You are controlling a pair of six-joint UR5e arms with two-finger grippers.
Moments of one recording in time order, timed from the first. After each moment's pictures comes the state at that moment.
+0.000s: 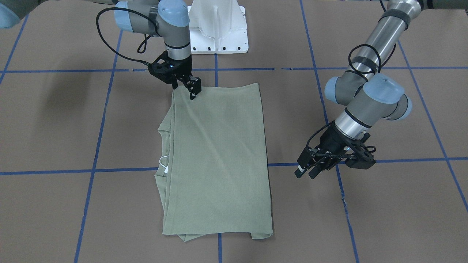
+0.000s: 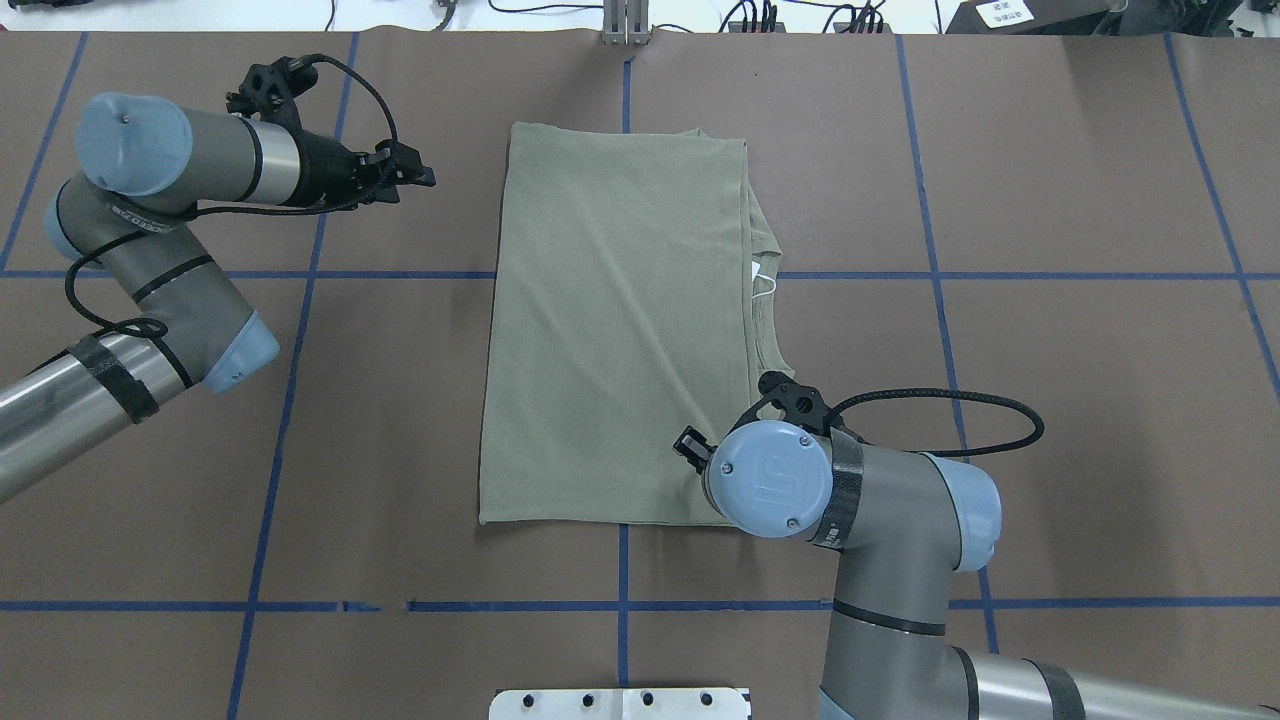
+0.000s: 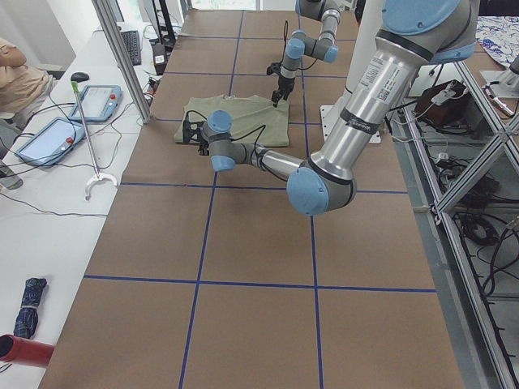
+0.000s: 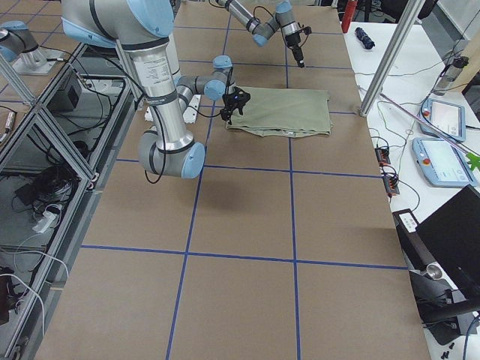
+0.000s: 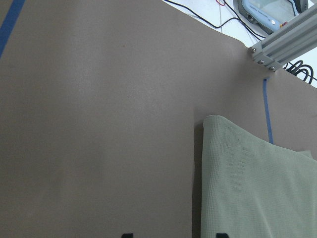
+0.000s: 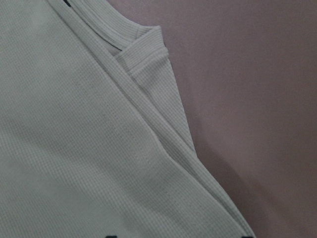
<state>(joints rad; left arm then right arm) -0.86 -2.11 -1.24 -2.68 -1.95 -1.41 0.29 -1.07 1.82 -1.57 1.59 2.04</state>
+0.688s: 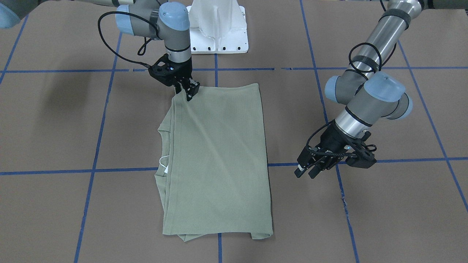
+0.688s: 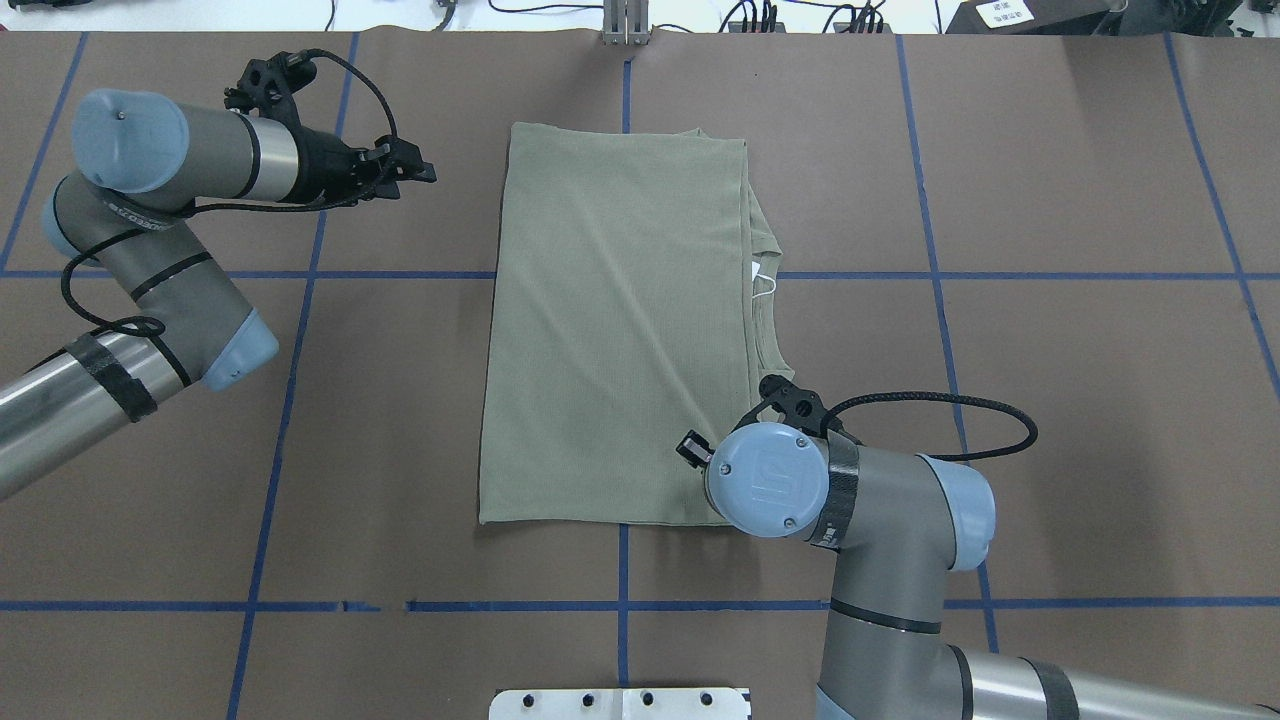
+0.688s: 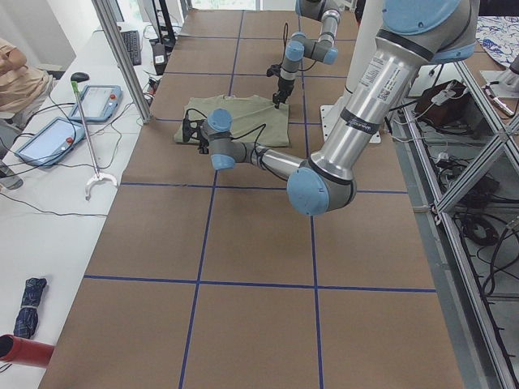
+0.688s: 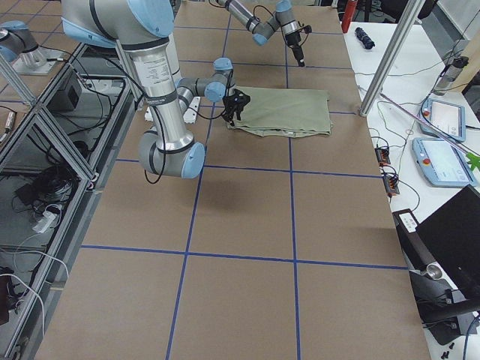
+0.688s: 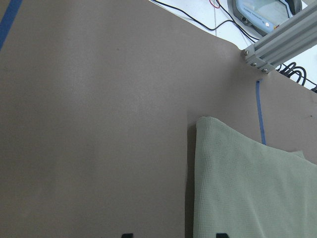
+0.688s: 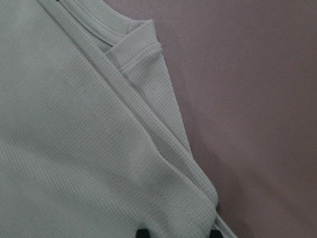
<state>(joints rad) -0.86 -2.10 -1.25 -2.68 -1.95 -1.41 0.29 -1.07 1.80 -1.56 1.59 2.06</state>
